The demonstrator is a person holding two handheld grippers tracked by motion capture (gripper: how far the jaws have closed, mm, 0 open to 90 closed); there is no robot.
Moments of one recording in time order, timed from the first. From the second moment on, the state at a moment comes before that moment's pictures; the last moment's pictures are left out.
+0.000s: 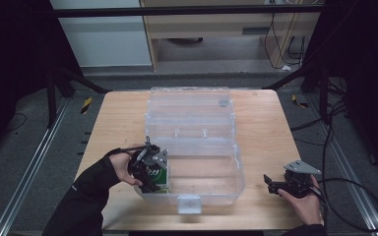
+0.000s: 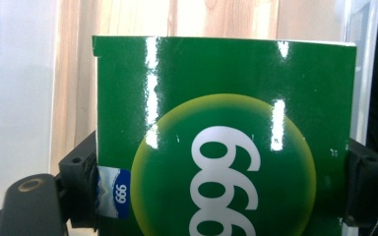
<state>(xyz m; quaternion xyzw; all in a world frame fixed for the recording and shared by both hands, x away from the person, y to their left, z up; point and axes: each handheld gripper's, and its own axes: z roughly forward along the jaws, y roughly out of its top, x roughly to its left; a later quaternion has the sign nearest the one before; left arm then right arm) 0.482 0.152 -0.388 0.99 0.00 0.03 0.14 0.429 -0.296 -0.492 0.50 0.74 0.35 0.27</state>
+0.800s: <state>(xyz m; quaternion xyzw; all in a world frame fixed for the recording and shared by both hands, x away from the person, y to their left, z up) 0.480 0.151 -0.406 0.99 0.02 0.04 0.13 0.429 -0.296 -0.492 0.50 0.74 0.35 0.28</state>
